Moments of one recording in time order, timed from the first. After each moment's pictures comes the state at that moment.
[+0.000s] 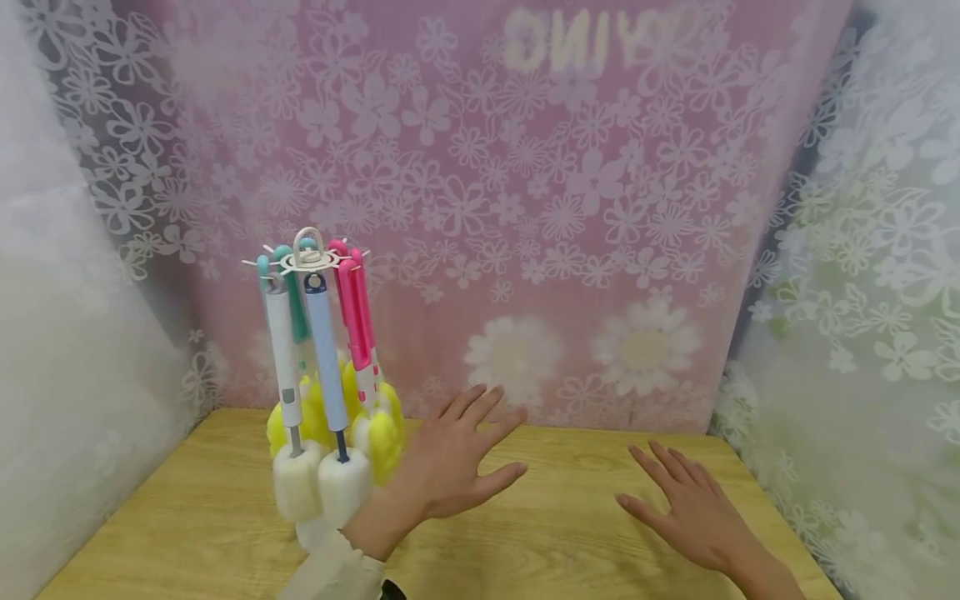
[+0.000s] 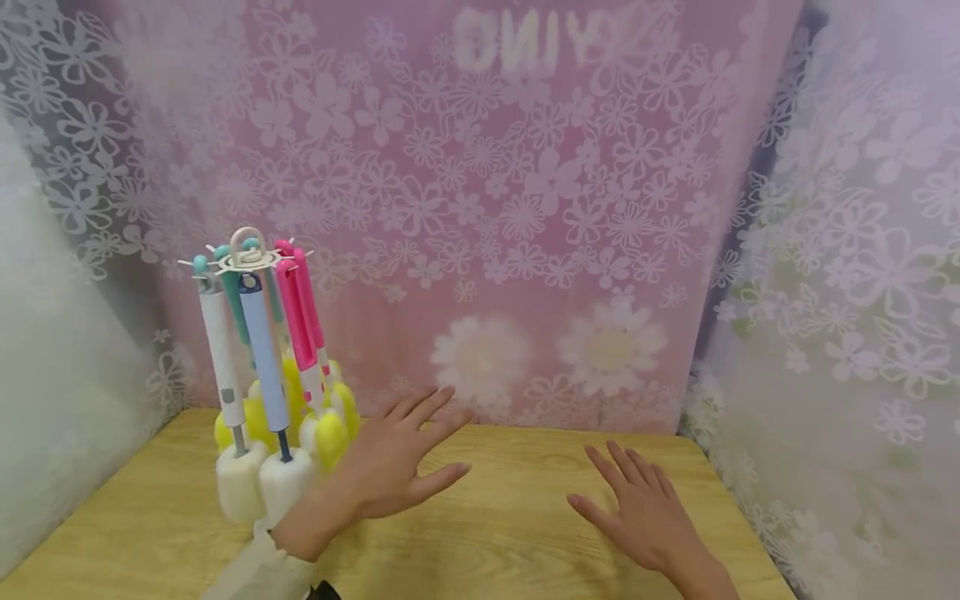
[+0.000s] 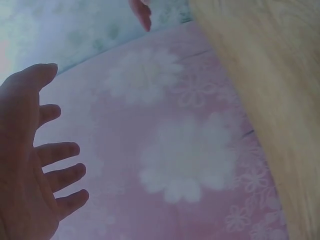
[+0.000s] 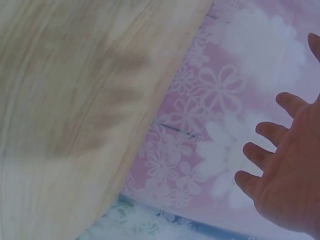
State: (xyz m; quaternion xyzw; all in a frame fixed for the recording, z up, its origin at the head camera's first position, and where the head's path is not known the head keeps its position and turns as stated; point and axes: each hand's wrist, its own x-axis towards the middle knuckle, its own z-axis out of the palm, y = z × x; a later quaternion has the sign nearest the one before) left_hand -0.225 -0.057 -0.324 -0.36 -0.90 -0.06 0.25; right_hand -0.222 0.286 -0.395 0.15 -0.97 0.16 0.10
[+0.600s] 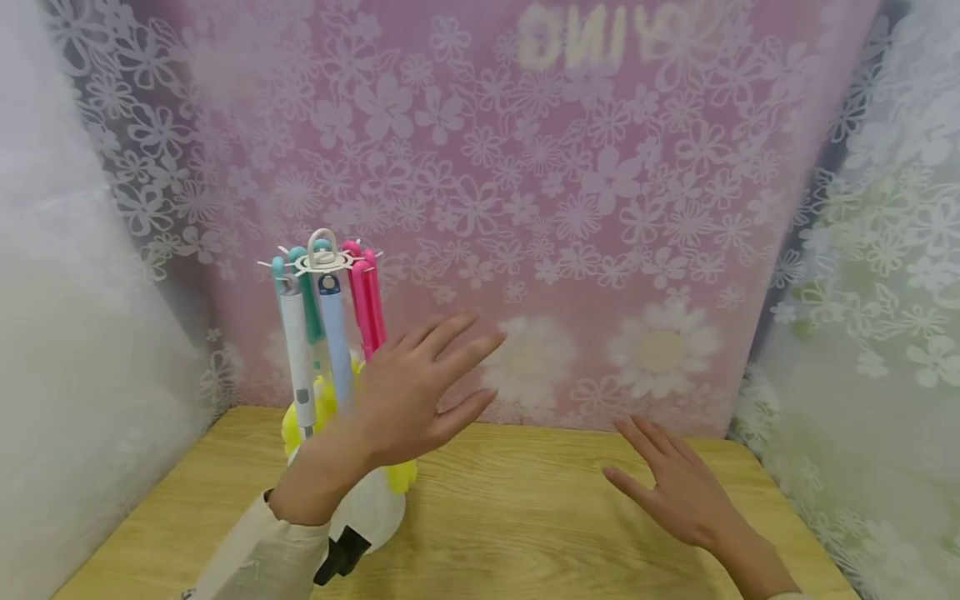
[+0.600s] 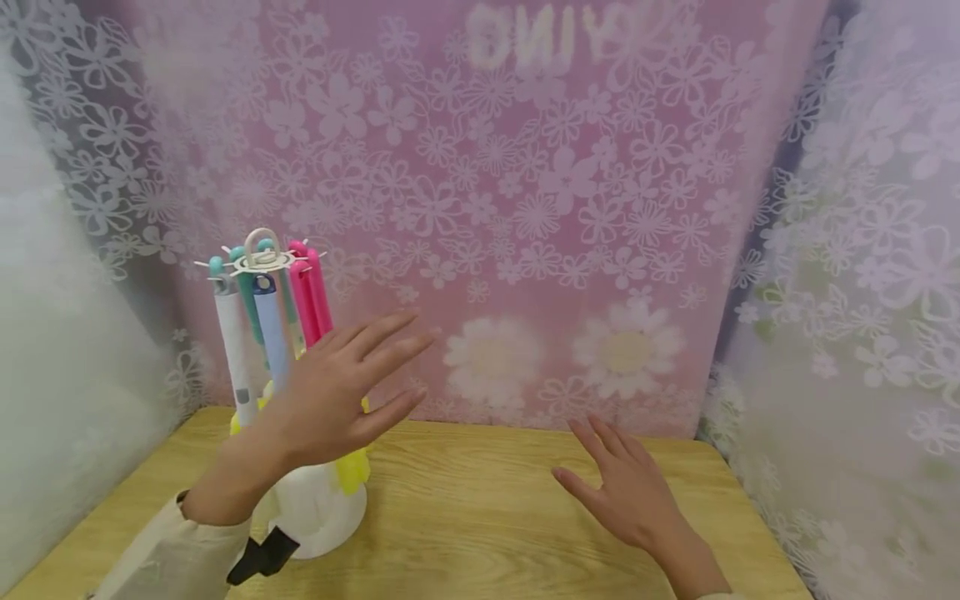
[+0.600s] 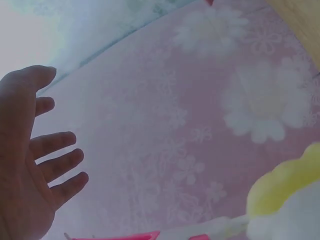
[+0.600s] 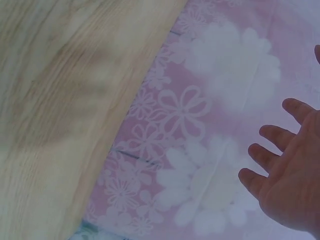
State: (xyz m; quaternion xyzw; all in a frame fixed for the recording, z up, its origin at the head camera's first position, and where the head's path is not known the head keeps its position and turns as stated) left_hand -0.208 -0.102 -0.231 -0.40 -0.83 -0.09 0.39; right_hand -0.240 0.251 -0.373 0.19 -0.96 0.16 0.13
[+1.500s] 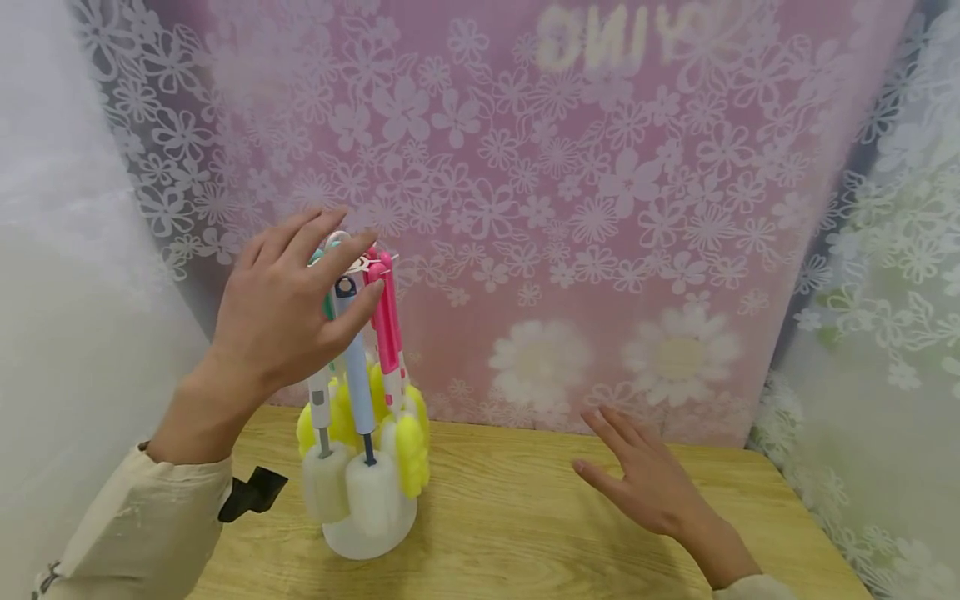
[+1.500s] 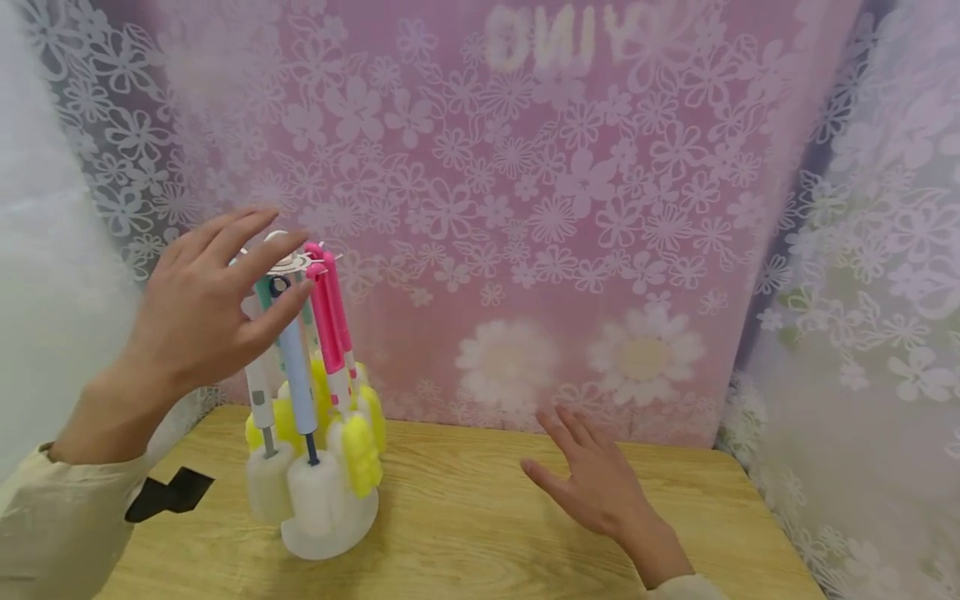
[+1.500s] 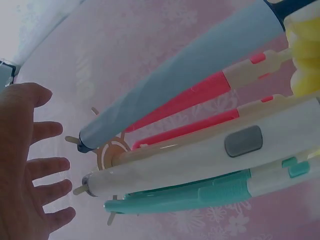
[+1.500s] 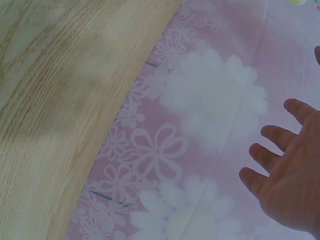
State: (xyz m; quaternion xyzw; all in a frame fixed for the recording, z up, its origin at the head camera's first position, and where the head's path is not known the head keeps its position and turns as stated) left_hand -0.205 -0.190 -0.165 -0.24 -0.84 -0.03 0.49; right_hand -0.257 0.202 -0.367 0.24 -0.94 0.18 0.15
